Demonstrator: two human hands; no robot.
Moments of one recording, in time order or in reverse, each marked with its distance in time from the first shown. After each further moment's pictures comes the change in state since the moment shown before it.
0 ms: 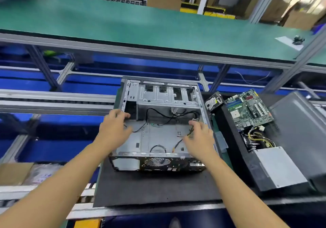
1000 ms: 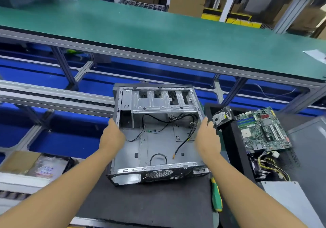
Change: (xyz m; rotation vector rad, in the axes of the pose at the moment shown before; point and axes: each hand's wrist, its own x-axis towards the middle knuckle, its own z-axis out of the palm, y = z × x) left_hand 0.029 0.026 0.040 -0.156 0.133 -0.533; right_hand 0.120 0.047 -0.006 -0.558 0.131 -0.069
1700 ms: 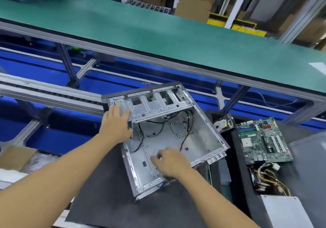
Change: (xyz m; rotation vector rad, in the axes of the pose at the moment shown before) left_hand 0.050 0.015 -0.006 0.620 0.006 0.444; right_hand -0.054 -0.082 -0.008 0.190 -0.491 -0.437
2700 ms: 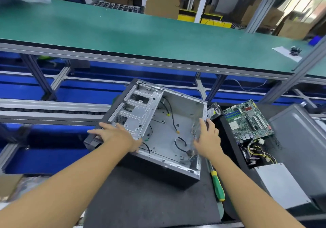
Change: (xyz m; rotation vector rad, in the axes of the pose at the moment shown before) left_hand -0.021 0.025 -0.031 0.396 -0.457 -0.213; right_hand -0.029 0.078 -0.027 0.051 0.455 0.430
